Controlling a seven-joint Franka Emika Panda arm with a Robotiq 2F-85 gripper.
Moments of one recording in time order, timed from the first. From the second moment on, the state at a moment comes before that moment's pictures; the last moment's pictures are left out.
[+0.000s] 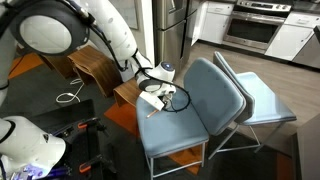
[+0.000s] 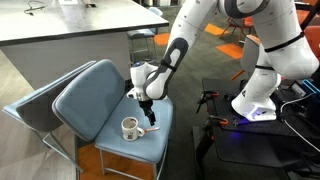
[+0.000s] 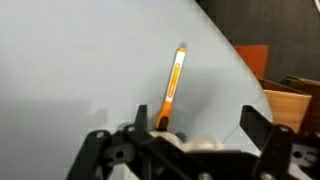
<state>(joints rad) -0.06 0.75 0.16 -1.99 0.16 2.59 -0.64</state>
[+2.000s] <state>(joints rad) -0.05 0.98 0.18 -1.85 -0.02 2.72 -0.44</state>
